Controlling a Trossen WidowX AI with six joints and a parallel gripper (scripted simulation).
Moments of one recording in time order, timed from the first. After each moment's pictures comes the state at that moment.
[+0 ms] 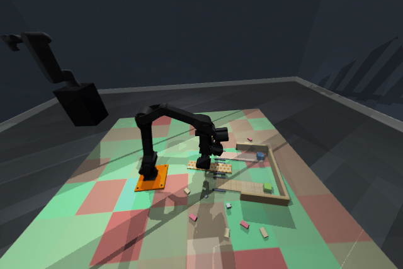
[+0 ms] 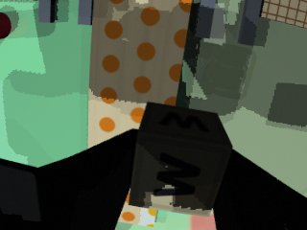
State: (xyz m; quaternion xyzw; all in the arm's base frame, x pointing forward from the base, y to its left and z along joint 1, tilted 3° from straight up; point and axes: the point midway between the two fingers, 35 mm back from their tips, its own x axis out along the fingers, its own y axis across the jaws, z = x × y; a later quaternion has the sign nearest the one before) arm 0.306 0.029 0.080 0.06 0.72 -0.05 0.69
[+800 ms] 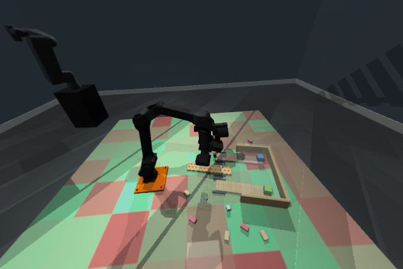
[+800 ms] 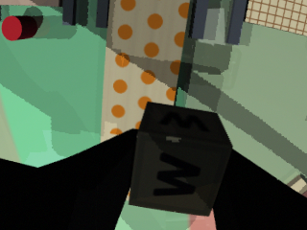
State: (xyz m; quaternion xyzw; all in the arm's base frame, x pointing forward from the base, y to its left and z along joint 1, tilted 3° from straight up) arm 0.307 0.028 0.112 0.07 0.71 -0.05 0.70
